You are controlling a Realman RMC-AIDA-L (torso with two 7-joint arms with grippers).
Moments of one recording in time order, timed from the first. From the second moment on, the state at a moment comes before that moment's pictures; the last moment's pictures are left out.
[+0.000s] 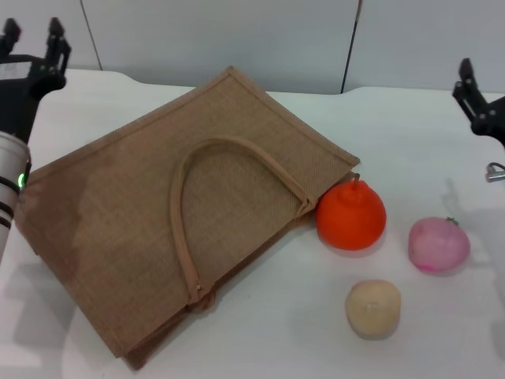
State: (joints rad) left arm -0.58 -2.04 2.85 0.14 -1.66 1.31 -0.13; right arm 0.38 2.02 -2.42 -0.59 -2.08 1.16 2.77
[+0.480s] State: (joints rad) left arm -0.56 -2.04 2.85 0.17 -1.71 1.31 -0.11; right arm 0.39 2.02 -2.42 -0.55 -2.03 1.19 2.81
